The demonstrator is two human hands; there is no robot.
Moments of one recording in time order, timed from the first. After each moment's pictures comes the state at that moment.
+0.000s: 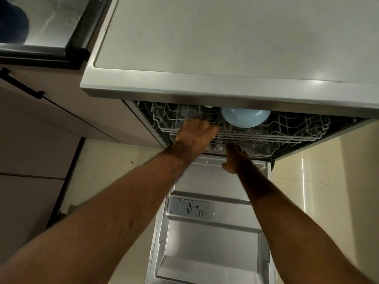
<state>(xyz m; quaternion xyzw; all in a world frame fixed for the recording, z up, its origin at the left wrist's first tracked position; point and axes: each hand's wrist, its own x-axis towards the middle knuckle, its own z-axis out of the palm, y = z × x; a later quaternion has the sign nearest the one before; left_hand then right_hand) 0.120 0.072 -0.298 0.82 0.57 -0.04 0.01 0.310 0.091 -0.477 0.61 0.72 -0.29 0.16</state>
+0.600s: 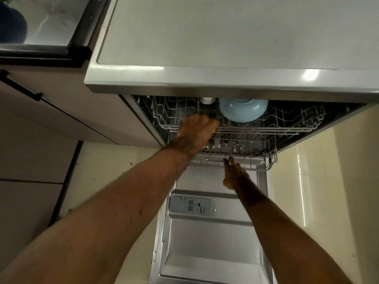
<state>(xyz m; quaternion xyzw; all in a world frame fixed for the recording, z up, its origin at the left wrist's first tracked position) 0.118 0.069 -0.300 0.82 0.57 0.00 0.04 0.308 0.016 -0.475 0.61 0.71 -0.29 0.21</state>
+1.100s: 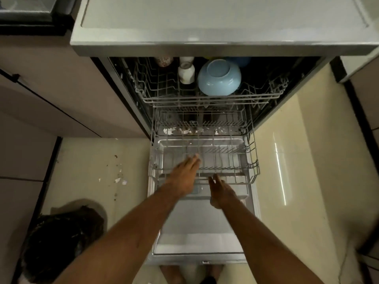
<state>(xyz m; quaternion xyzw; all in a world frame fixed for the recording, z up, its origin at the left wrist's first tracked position) 0.140 -0.128 -0.399 0.79 0.55 -0.10 0.25 0.319 -0.154 -0.458 0.60 0.69 -0.32 0.26</state>
